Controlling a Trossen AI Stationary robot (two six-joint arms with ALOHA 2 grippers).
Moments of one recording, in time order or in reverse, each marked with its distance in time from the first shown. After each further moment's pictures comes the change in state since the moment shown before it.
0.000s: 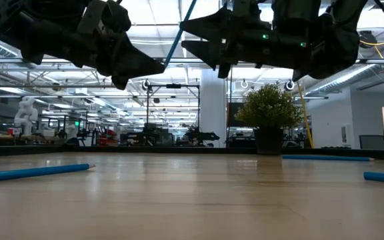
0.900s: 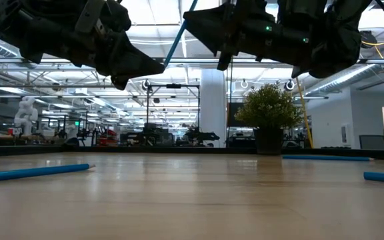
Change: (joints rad) left arm -0.013 0.002 0.007 -0.019 0.001 -0.007; right arm 0.015 -0.001 0.001 0.089 -0.018 0.017
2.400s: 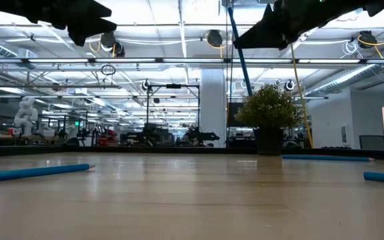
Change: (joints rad) left arm -0.016 -0.727 0.000 -0.627 -0.132 0.112; right arm 0.193 -0.591 -0.001 -1.236 0.522 -0.154
